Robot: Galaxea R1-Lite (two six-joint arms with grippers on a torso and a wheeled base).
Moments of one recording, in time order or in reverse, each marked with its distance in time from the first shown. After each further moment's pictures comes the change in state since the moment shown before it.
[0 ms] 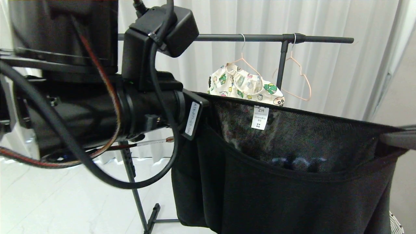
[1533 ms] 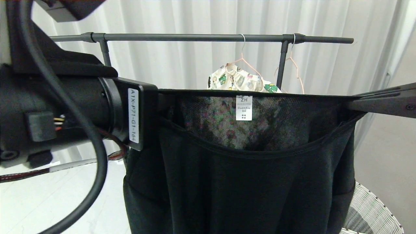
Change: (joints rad) left arm -0.147 -0.139 -0.067 0.263 0.220 -0.277; right arm -0.098 0.146 -0.147 0.013 -0.017 -0.133
